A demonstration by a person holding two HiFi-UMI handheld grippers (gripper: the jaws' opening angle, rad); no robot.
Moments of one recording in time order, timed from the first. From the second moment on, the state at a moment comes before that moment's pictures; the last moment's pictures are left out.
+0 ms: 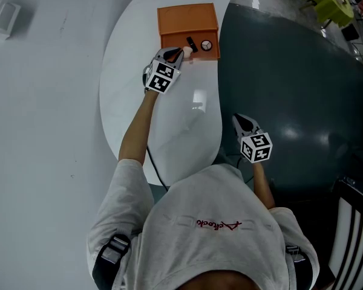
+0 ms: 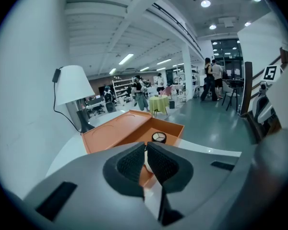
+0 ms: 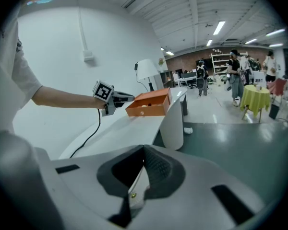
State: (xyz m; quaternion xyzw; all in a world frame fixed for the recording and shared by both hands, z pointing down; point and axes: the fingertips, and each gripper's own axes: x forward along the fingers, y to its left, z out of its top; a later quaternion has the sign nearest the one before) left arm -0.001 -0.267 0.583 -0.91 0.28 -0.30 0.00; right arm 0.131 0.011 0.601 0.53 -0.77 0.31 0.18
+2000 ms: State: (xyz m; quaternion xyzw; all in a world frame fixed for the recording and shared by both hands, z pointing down) left arm -0.163 0.080 0.427 -0.91 0.40 -0.09 -0.03; right arm 0.011 0.114 0.461 0.55 -0.82 0.14 0.09
